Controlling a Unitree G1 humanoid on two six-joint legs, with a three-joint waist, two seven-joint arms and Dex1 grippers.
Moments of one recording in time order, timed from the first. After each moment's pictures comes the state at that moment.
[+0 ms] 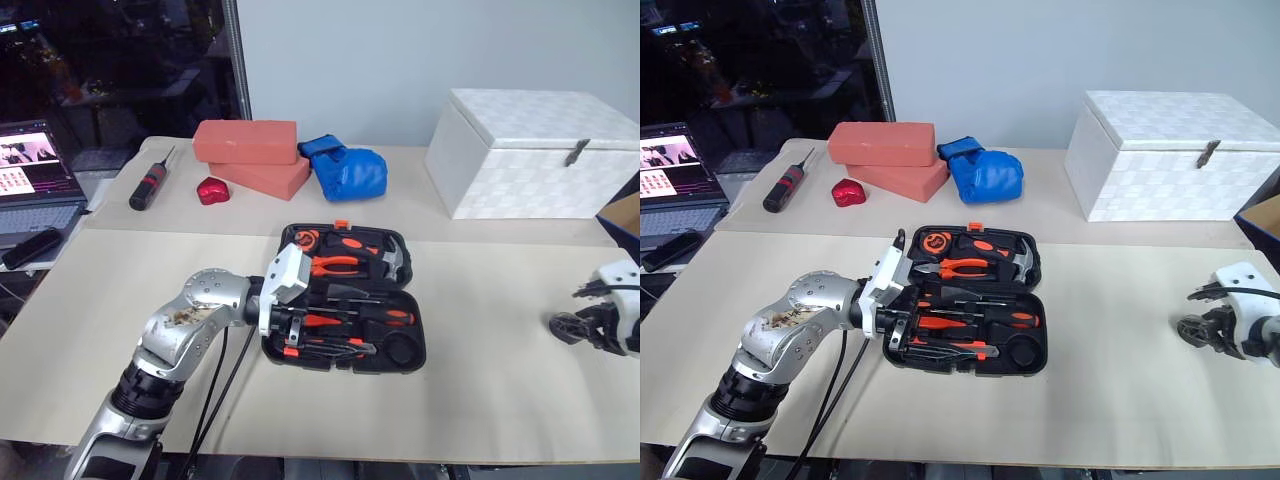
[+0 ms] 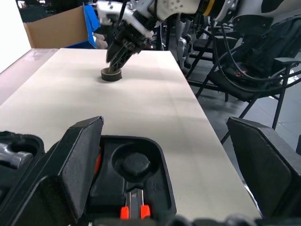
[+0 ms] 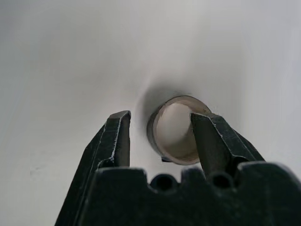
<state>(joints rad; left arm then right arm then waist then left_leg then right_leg) -0.50 0.51 -0.22 -0.32 -0.56 0.53 -1.18 -0.15 -1.07 -0.24 0.13 0.23 0.81 0.74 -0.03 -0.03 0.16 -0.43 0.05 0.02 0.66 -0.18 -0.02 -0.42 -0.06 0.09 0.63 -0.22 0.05</state>
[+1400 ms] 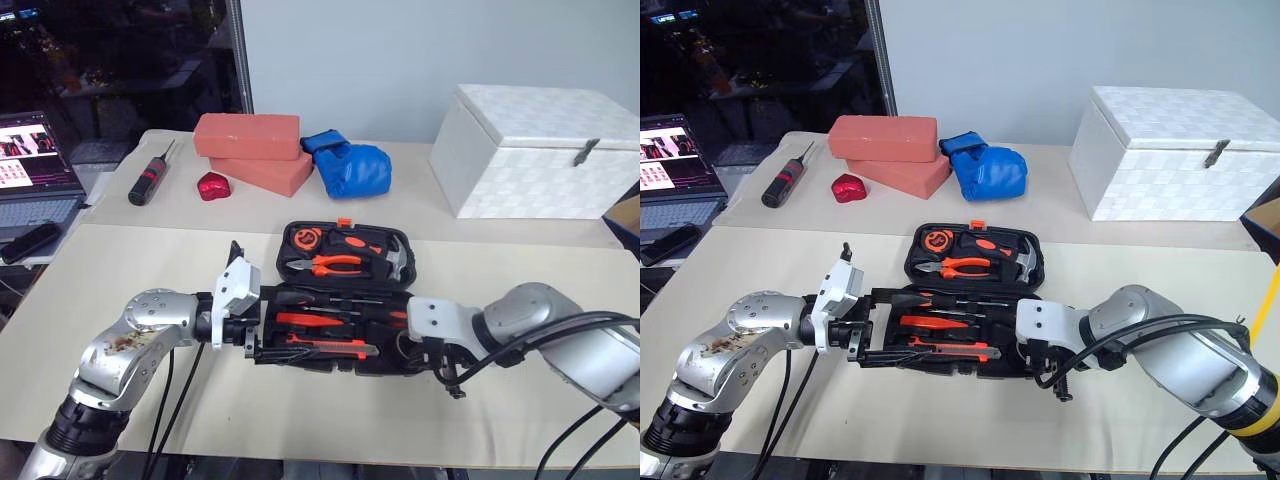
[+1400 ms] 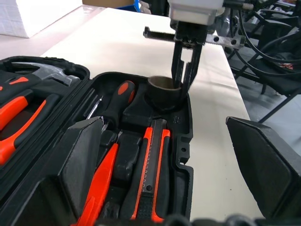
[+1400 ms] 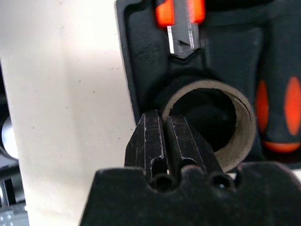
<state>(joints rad) -0.28 0.70 -0.06 -0.42 -0.60 0.53 -1.12 -0.54 -1.12 0.50 -0.62 0.29 0.92 1.09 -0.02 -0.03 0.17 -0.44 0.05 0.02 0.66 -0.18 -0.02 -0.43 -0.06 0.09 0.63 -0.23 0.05</state>
